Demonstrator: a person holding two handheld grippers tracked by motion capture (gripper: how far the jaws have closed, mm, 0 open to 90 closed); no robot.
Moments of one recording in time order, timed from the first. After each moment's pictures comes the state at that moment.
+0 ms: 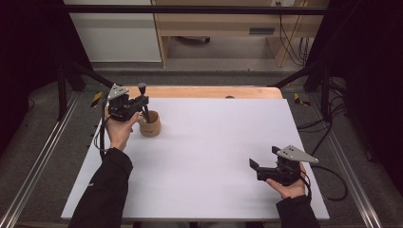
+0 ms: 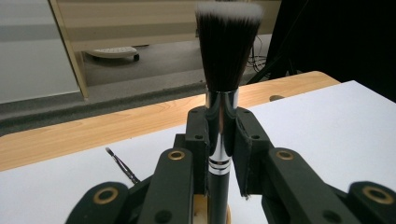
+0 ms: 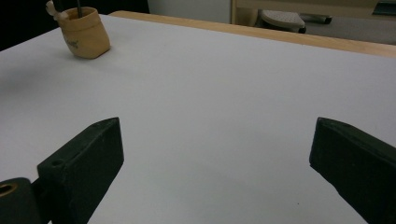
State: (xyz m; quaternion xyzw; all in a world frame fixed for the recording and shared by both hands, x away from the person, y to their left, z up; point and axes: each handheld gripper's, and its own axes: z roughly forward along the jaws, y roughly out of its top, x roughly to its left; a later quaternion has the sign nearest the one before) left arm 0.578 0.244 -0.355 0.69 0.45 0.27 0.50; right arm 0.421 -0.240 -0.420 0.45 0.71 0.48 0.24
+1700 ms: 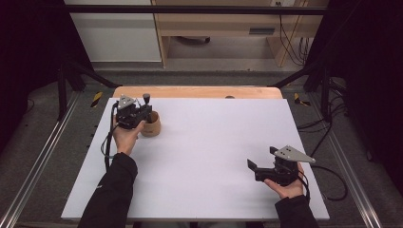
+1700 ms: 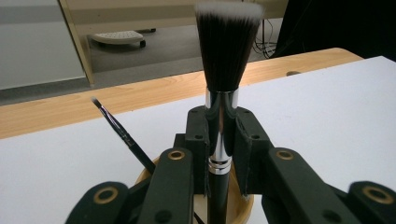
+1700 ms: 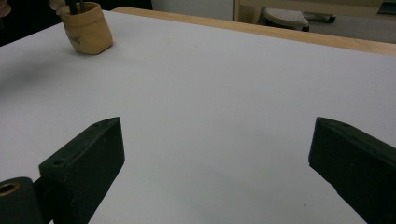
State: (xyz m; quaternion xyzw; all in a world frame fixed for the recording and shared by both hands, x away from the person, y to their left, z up) left arm 0.584 0.239 -0.402 0.70 0.46 0.27 0.48; right arm 0.421 -0.235 -0.422 0.44 0.72 0.48 0.24
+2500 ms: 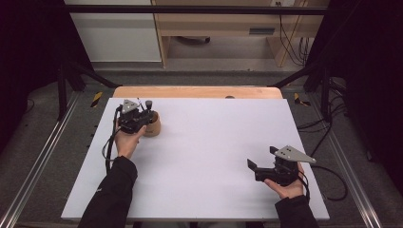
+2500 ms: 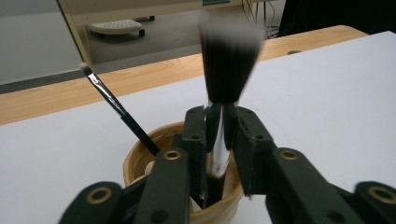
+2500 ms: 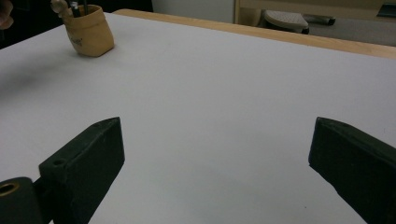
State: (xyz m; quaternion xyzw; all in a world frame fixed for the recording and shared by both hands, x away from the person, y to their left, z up) left arm 0.577 0.235 -0.410 0.72 0.45 0.27 0.46; right arm 0.420 -0.235 -0.420 0.44 0.72 0.48 0.24
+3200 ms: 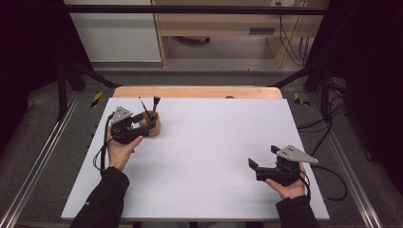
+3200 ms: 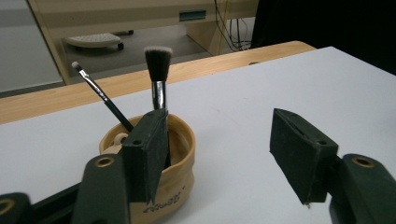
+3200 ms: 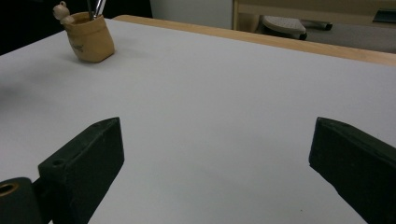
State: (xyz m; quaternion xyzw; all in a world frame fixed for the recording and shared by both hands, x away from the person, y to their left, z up) left arm 0.527 0.240 -0.392 0.72 0.42 0.25 0.50; right arm 0.418 -0.237 -0.416 0.44 0.71 0.49 0.25
